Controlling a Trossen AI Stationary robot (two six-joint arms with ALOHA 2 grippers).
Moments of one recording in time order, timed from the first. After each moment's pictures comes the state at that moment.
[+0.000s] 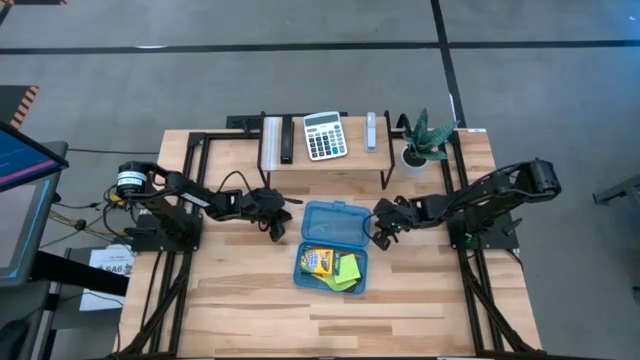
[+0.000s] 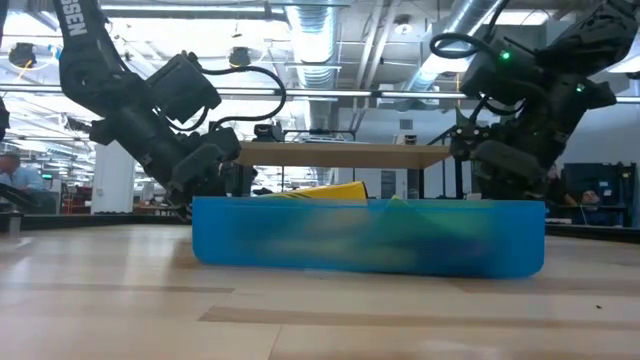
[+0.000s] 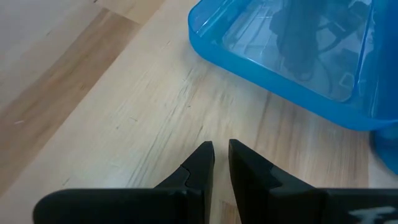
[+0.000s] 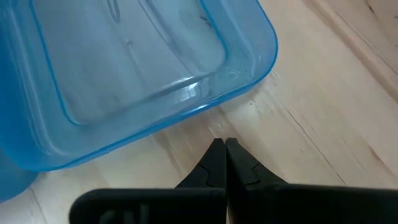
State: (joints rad) left arm 0.16 1.60 0.40 0.49 -0.01 -0.31; right arm 0.02 1.44 0.47 -0.10 0.18 0.60
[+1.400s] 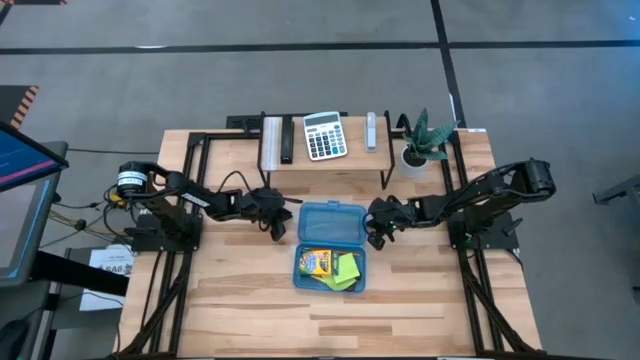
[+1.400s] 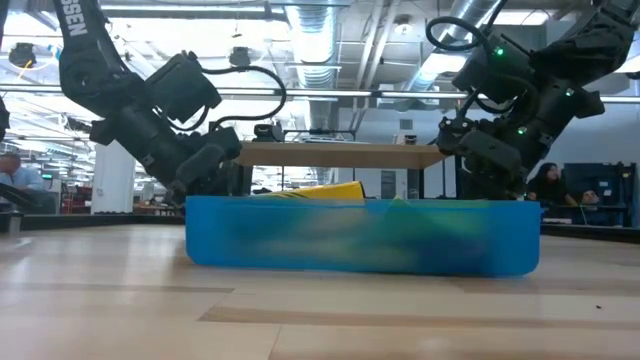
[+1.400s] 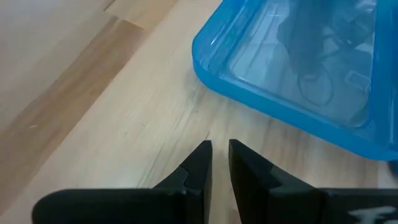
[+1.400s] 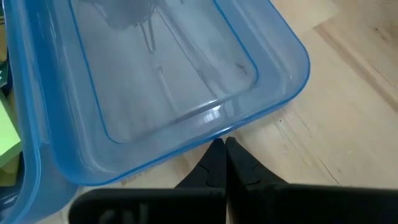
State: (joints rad) left arm 0.16 1.61 0.40 0.50 -0.04 -0.31; right arm 0.02 1.46 0.47 0.11 0.16 0.53
